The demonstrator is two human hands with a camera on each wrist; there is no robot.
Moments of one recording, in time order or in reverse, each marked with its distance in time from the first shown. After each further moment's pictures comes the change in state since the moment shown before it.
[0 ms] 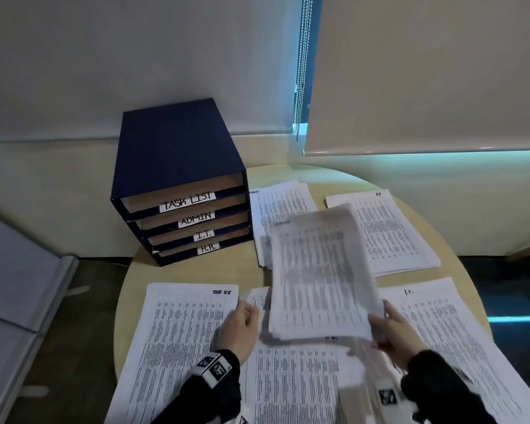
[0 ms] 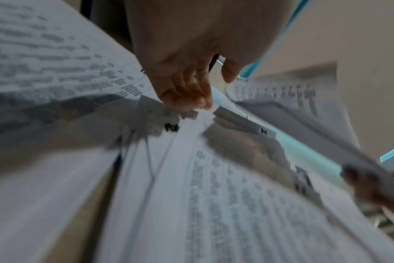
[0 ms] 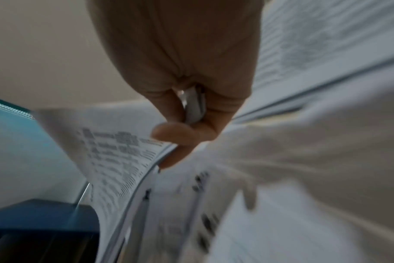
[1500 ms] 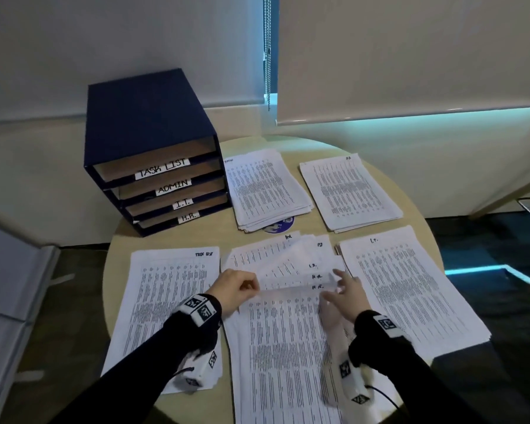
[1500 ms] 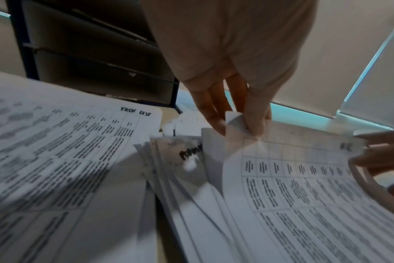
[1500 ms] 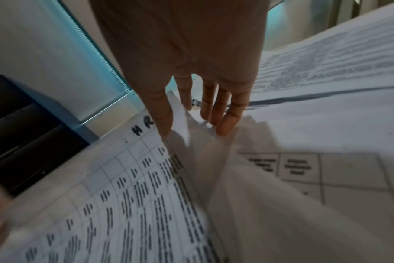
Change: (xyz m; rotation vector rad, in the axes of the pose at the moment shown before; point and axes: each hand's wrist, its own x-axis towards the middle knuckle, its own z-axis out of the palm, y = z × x) left_hand -0.014 0.016 -0.013 0.297 -0.279 0.455; right_hand -0.003 0.066 -0.004 -0.861 0.179 -0.189
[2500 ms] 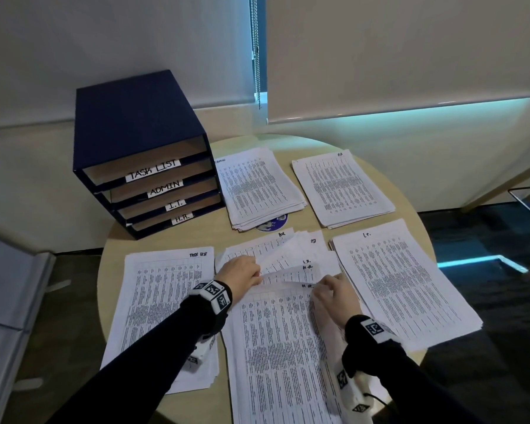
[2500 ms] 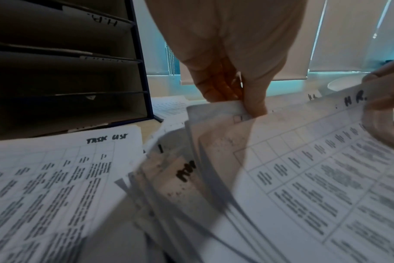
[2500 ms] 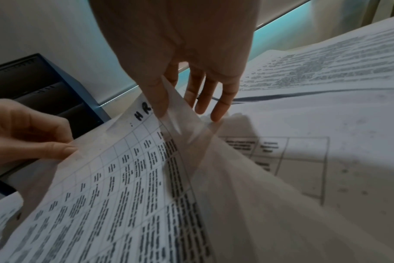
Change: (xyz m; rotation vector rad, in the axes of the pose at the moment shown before) left_hand 0.020 0.029 0.000 0.388 0.005 0.086; right_hand -0.017 0.001 0.015 0.034 0.082 -0.159
